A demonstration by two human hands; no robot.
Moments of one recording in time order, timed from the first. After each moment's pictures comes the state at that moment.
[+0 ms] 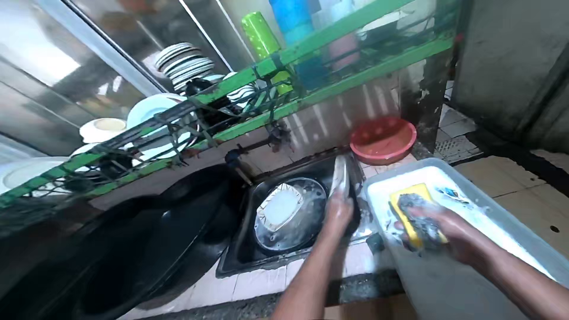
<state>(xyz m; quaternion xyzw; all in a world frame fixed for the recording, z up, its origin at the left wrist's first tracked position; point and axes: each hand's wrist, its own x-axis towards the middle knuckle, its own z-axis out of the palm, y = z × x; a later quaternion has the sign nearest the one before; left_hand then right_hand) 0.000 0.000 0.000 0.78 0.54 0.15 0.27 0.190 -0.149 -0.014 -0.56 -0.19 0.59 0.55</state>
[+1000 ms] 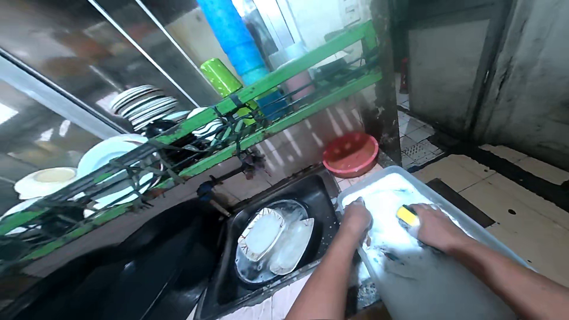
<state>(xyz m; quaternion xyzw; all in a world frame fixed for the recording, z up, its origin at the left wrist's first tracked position) 0.112 -0.025 -0.009 0.83 0.49 -0.12 0.24 0.246 -0.174 -0.051 -0.83 -0.44 0.30 0.17</state>
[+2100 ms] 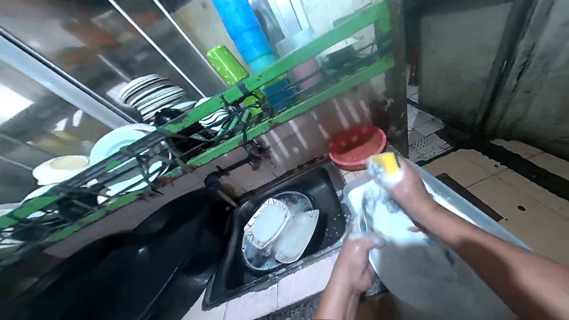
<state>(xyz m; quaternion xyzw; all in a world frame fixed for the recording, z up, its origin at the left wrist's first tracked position) 0.017 -0.124 0.044 0.45 0.36 0.25 0.78 0.196 -0.123 0.021 -0.72 -0.41 0.15 0.54</state>
